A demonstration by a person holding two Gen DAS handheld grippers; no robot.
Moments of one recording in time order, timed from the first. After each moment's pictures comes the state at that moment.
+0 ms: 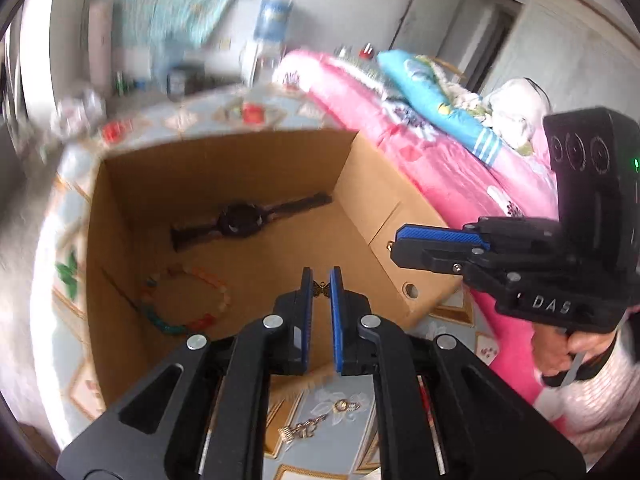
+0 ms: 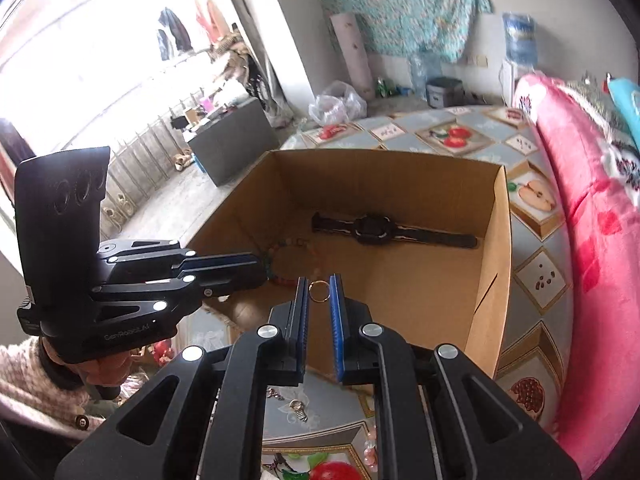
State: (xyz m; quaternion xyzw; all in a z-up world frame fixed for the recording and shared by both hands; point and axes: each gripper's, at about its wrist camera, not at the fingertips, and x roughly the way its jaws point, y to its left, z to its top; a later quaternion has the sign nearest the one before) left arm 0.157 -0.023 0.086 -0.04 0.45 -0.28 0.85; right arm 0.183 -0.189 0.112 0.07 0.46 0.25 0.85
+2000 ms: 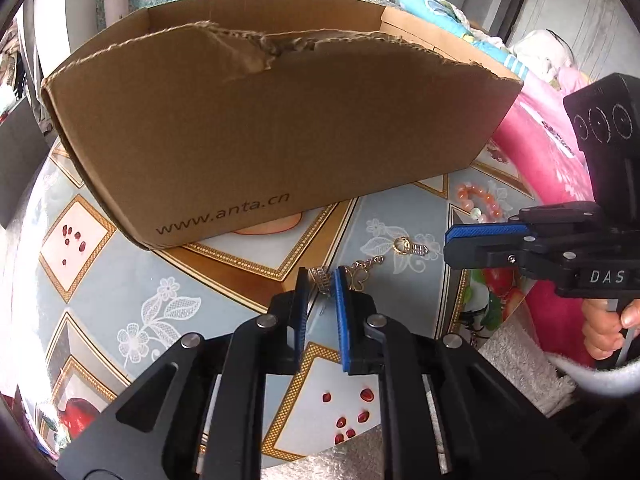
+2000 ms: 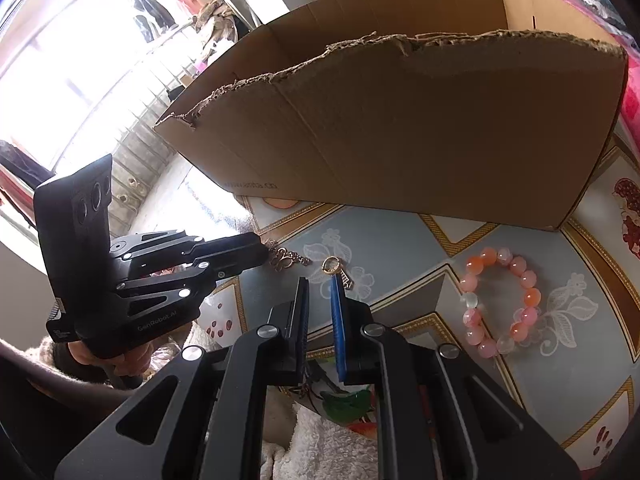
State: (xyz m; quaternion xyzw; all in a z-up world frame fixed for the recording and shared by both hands) left arm 0.048 0.002 -0.018 0.03 0.46 -0.23 0.86; right arm 0.085 -0.172 0.005 0.12 0.51 0.27 0.81
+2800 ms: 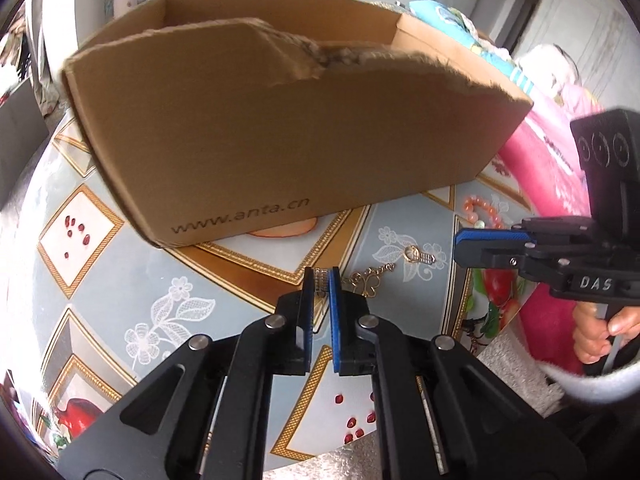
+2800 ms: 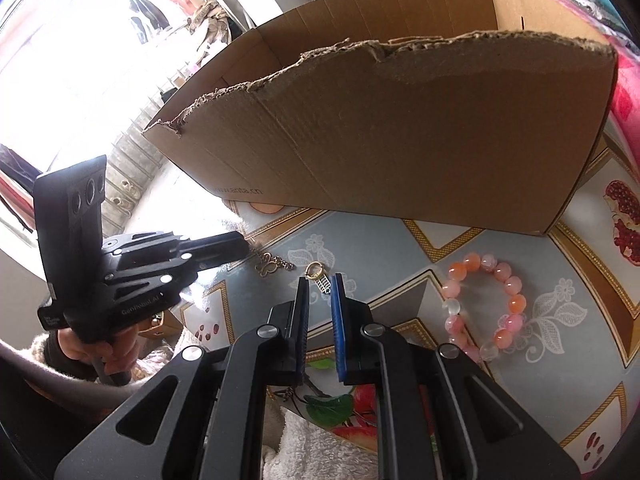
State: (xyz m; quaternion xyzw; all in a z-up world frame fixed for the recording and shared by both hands) left arm 0.059 0.016 -0.017 -0.01 0.47 -0.23 0.85; right arm 0.084 -0.172 0.005 0.10 0.51 0.25 0.82
